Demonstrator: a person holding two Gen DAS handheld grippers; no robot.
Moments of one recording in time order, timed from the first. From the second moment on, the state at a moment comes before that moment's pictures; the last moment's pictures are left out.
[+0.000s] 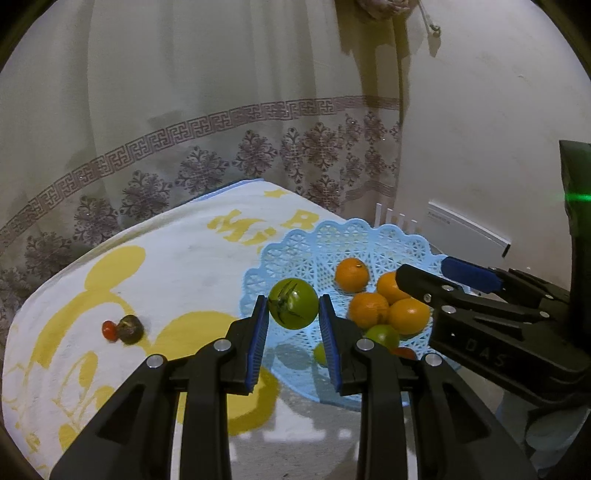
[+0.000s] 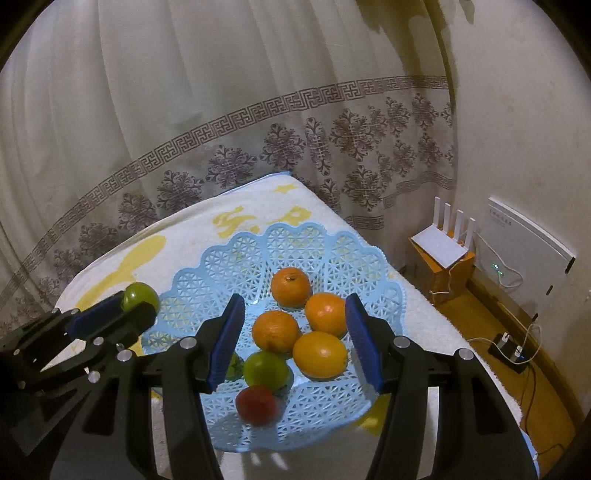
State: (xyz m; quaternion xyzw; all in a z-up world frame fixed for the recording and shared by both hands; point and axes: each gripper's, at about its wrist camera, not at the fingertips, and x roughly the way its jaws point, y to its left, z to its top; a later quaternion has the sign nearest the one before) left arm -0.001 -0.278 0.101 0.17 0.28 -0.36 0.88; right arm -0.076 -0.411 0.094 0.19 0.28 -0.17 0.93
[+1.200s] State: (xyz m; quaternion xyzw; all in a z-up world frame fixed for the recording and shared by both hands) left arm 0.033 -0.209 0.105 0.12 0.28 -0.28 0.91; right arm -0.053 -0.359 0.102 0.16 0.28 -0.15 0.94
